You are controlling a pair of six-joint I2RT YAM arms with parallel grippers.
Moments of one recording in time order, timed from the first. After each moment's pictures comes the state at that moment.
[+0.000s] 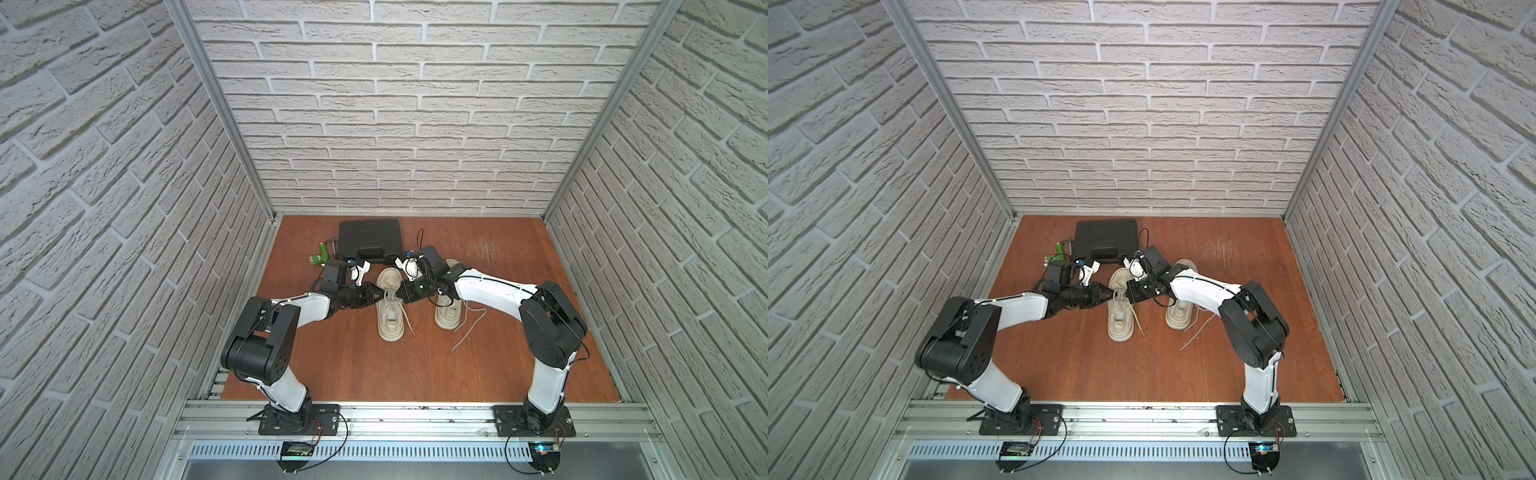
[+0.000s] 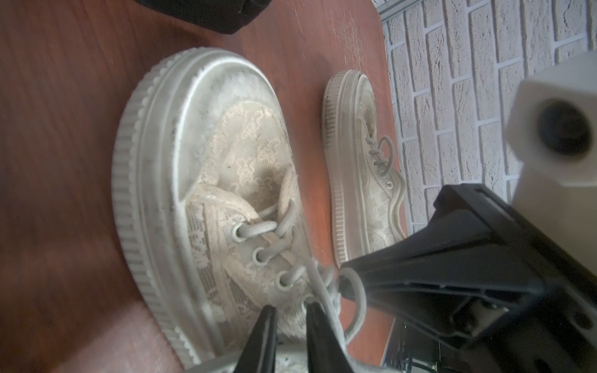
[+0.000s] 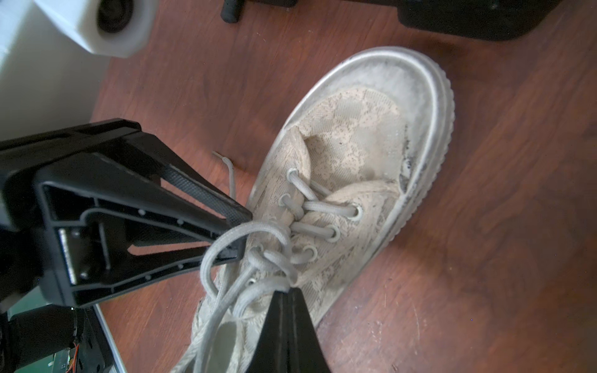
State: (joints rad) left arm -0.29 1.63 0.71 0.16 0.77 -0.54; right arm 0.63 1.88 1.30 -0.37 -0.33 0.32
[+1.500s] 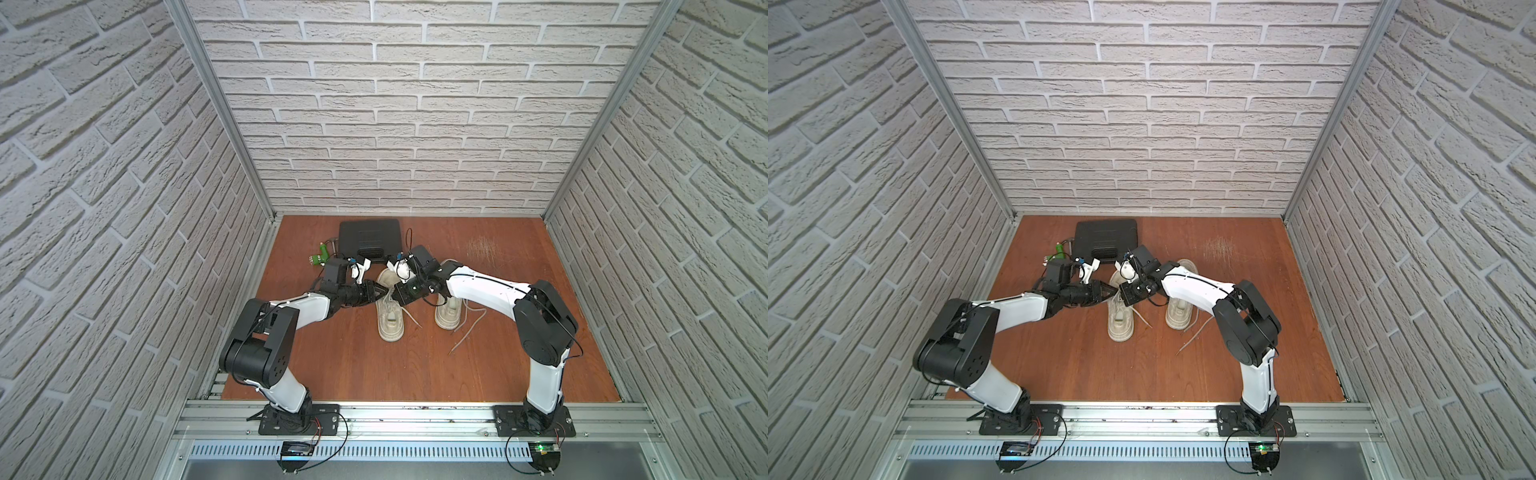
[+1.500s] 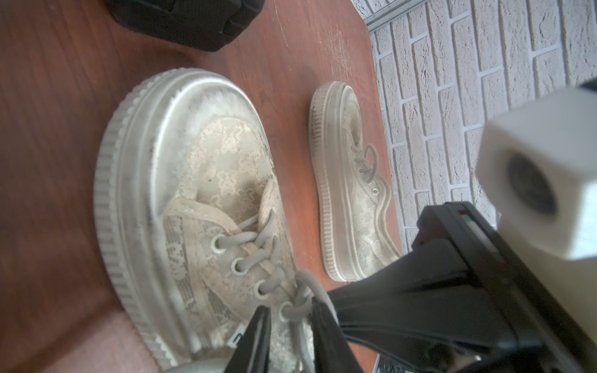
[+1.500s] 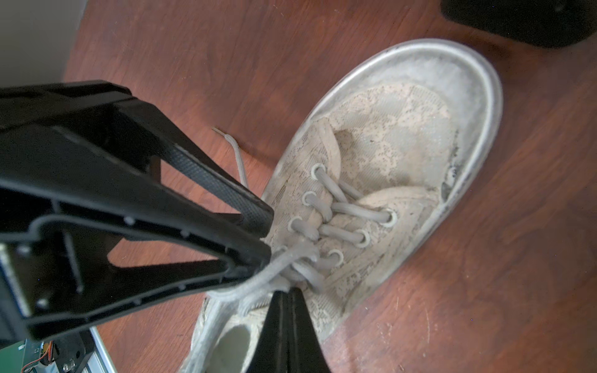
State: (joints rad) left arm -0.30 1.61 0.71 0.19 0.77 -0.57; right arm 0.67 1.93 1.40 -0.49 -0.28 0.25
